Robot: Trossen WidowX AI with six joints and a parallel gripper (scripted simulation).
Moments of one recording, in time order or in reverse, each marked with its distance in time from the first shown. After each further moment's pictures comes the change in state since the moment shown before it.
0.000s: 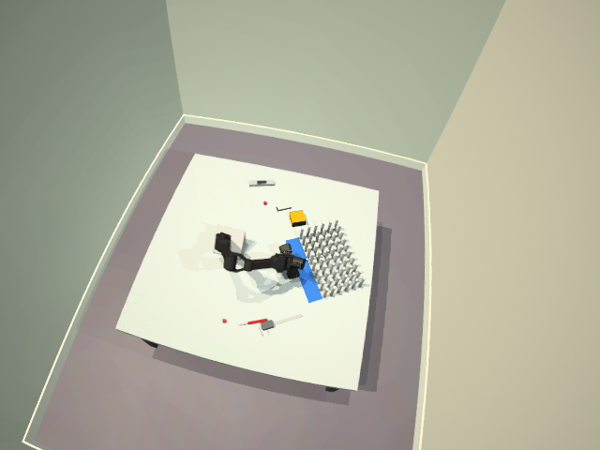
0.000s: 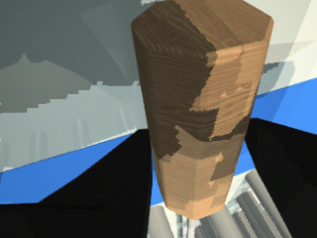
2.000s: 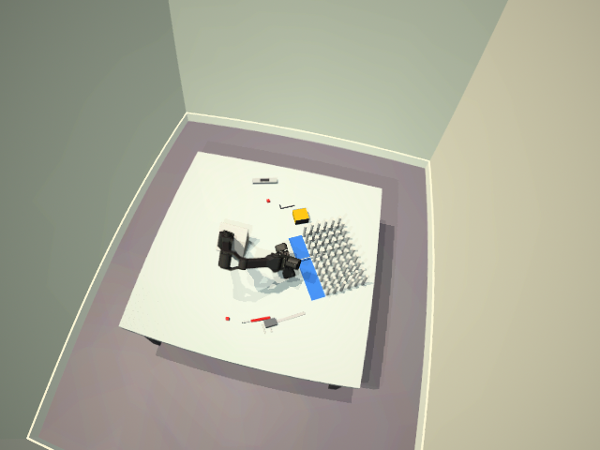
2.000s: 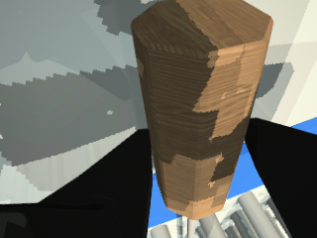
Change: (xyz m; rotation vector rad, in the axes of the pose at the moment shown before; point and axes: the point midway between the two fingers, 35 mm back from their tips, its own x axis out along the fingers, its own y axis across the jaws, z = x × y) arm -0.017 0.000 0.037 -0.001 -0.009 0.004
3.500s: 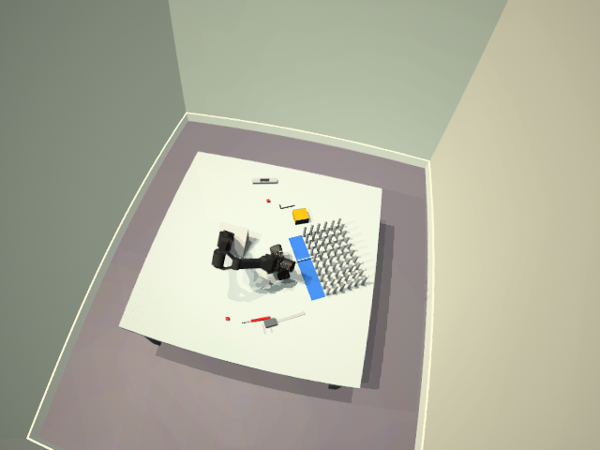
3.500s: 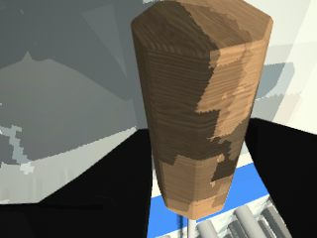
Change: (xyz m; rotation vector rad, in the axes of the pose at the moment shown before) arm -0.011 0.000 0.027 0.000 -0.001 0.006
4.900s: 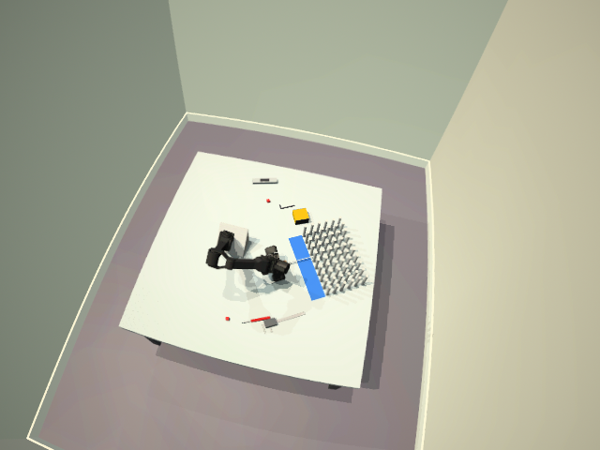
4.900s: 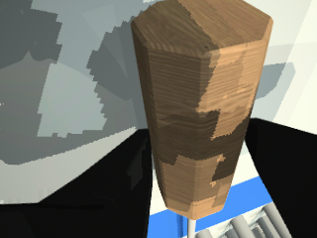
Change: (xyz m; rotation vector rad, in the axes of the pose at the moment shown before) arm -0.010 0.000 0.025 -0.001 -0.002 0.002
